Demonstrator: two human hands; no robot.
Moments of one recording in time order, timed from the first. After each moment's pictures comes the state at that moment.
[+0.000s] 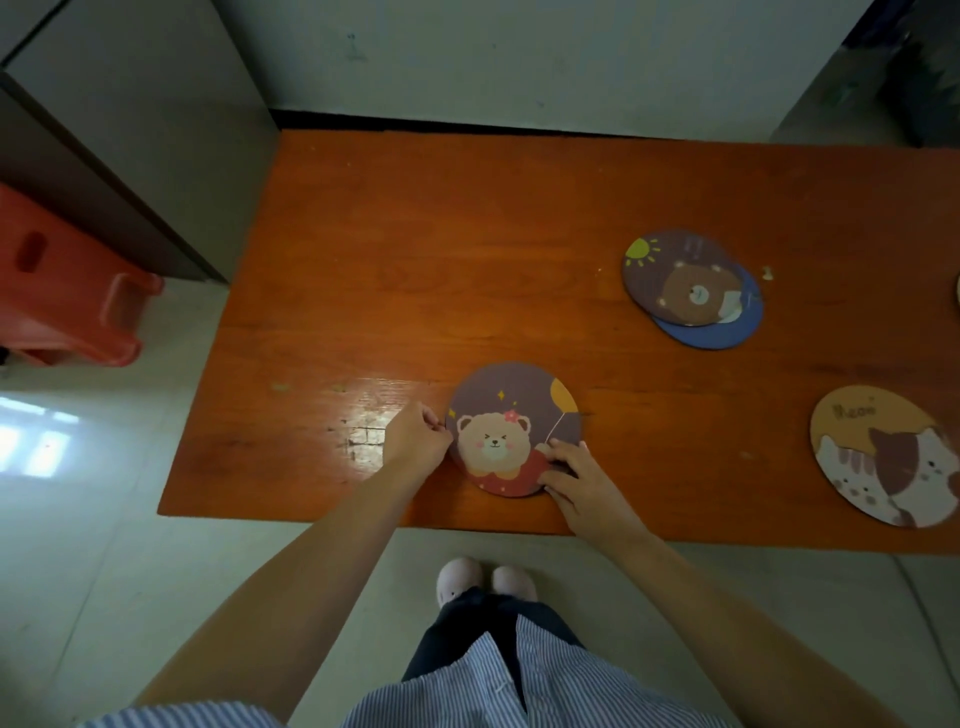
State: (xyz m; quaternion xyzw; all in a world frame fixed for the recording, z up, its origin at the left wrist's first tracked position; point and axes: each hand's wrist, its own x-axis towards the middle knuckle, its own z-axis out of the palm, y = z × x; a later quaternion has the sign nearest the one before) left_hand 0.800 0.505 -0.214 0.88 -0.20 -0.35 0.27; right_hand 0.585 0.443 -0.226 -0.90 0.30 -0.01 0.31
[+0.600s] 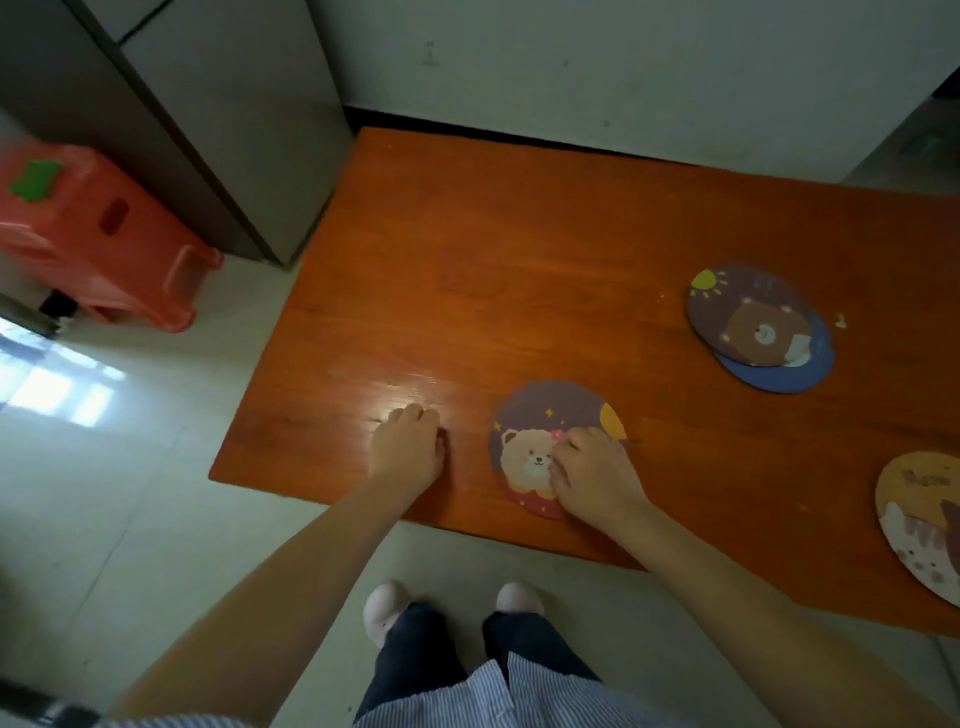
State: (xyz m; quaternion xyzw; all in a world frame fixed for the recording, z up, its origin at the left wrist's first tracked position) left_hand 0.837 0.551 -0.207 0.89 -0.43 -0.17 0.02; right_hand 0.650 0.425 -0.205 -0.95 0.26 0.05 0.16
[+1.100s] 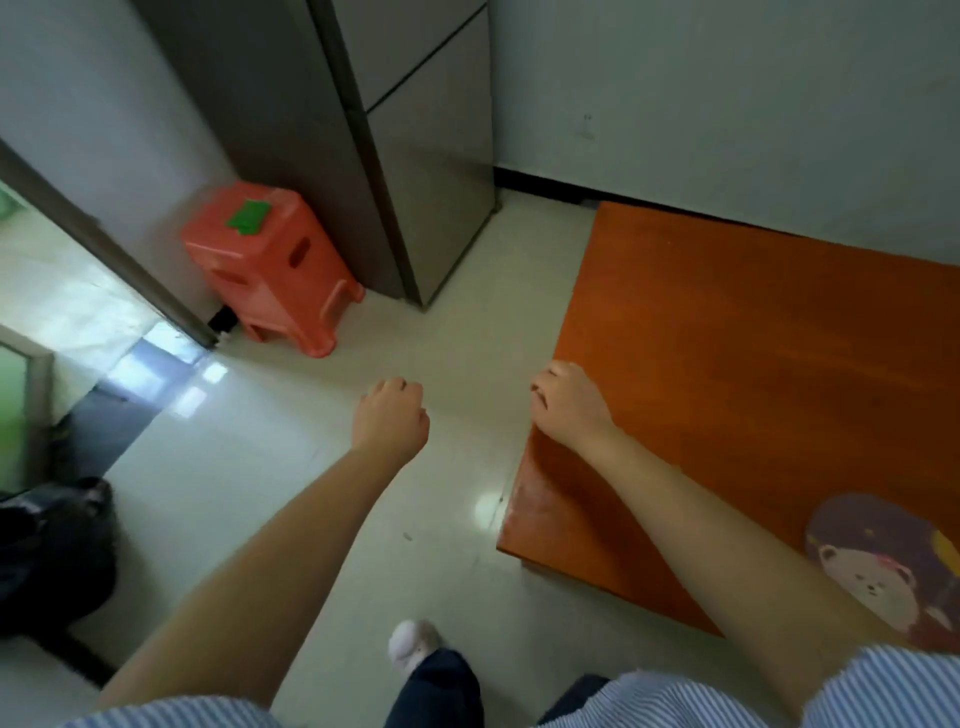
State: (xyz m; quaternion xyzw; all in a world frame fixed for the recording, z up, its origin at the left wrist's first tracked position) left_hand 1.142 0.724 -0.161 0.93 -0.35 -0.08 0.01; right_hand 1.018 0.549 -0.173 -0.95 0.23 -0.04 0.21
